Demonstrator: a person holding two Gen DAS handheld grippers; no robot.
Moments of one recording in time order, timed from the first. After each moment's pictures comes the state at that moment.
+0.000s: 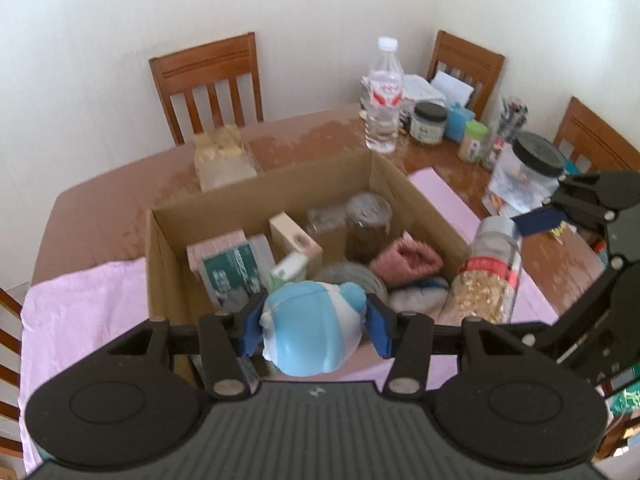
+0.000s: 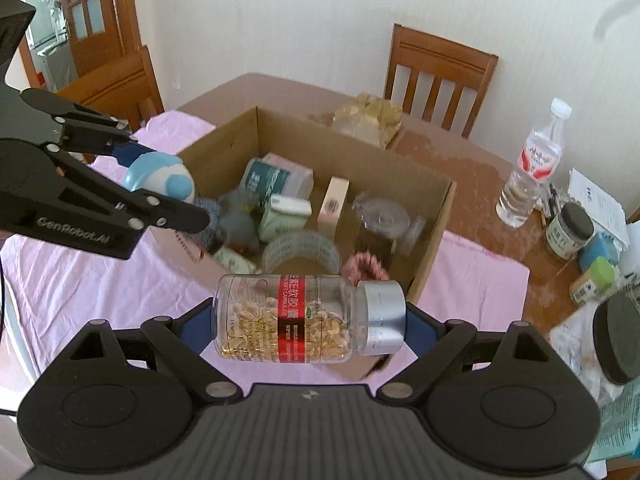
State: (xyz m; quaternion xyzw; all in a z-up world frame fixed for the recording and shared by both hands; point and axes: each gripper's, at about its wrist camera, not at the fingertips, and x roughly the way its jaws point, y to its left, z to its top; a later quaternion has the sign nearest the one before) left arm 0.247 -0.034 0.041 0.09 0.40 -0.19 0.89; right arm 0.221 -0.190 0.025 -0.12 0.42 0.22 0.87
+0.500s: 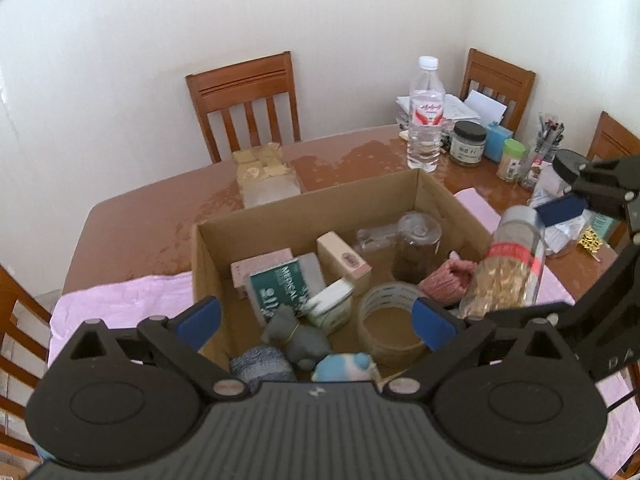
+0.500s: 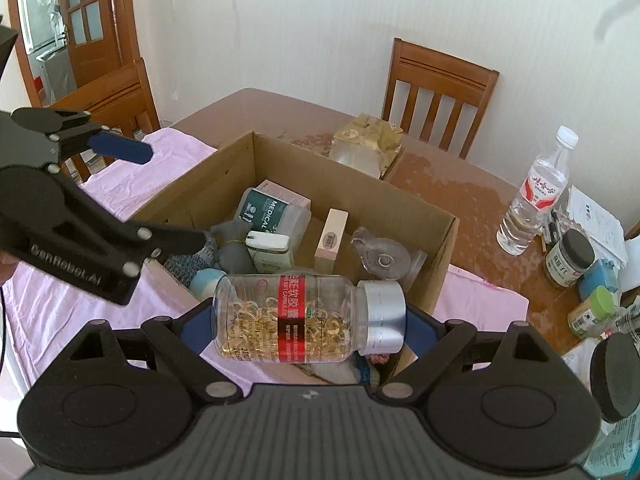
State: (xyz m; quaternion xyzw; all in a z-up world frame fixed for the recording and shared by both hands) left arm 0.251 -0.015 0.033 0.10 0.37 -0.14 0.91; right arm 0.246 -0.175 0.033 -0.12 0.41 0.22 0.88
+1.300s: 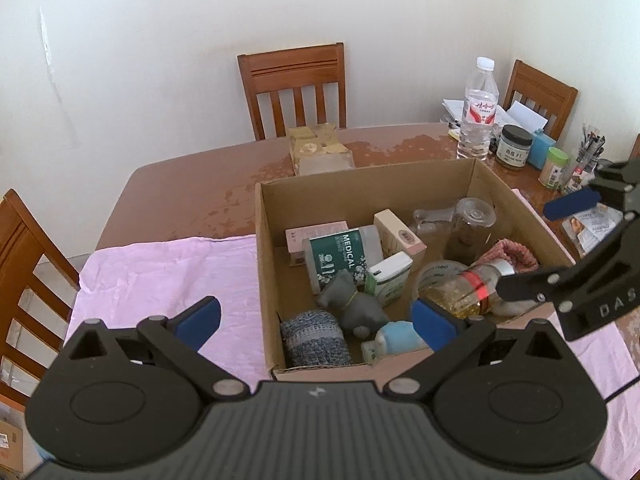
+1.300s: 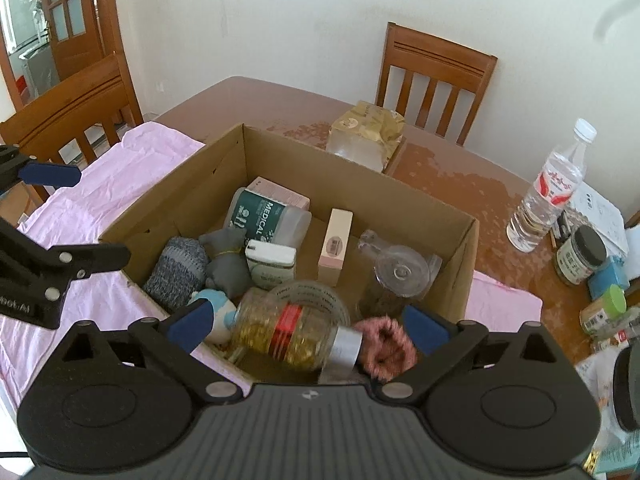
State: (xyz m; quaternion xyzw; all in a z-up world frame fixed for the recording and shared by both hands) left arm 0.239 0.029 0.017 0.06 0.38 -0.09 0.92; right arm 0.273 -0.148 0.012 -0.12 0.43 0.19 0.88
